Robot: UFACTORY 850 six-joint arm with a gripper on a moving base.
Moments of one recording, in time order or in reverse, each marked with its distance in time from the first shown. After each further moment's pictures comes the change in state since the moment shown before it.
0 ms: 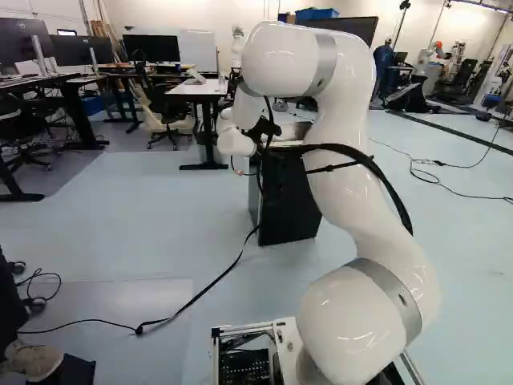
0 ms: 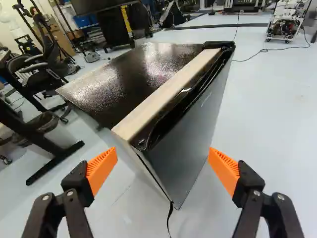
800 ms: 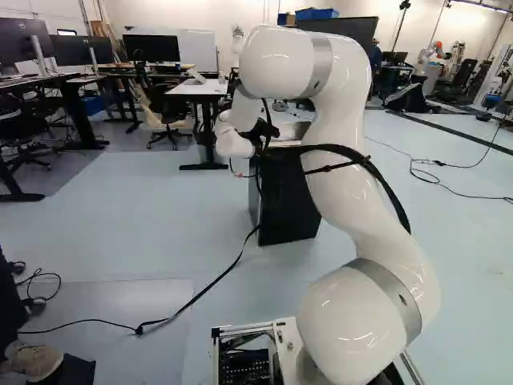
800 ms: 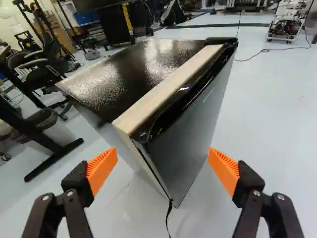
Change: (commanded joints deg) arm 0.5 -1.7 -0.4 0.0 0.0 0.0
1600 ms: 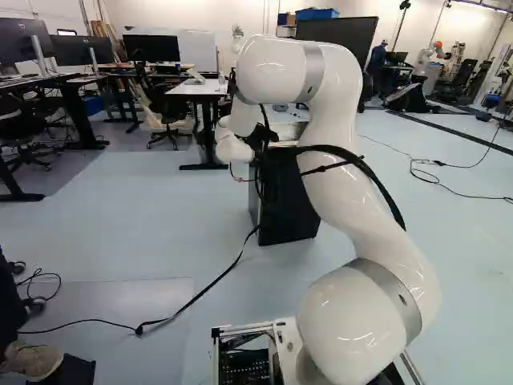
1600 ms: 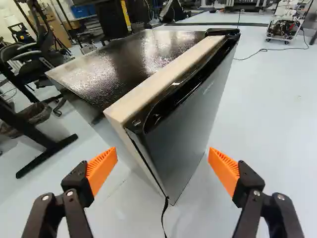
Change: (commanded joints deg) arm -0.2 -2.0 -0.6 0.0 0.0 0.0
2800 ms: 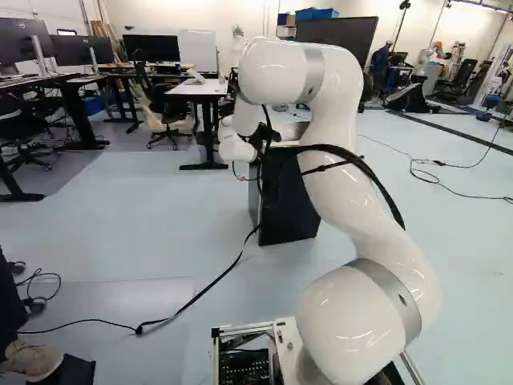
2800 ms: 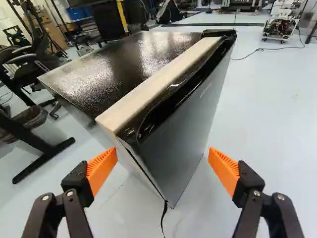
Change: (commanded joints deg) arm -1.2 -0.4 -0.6 0.0 0.0 0.0
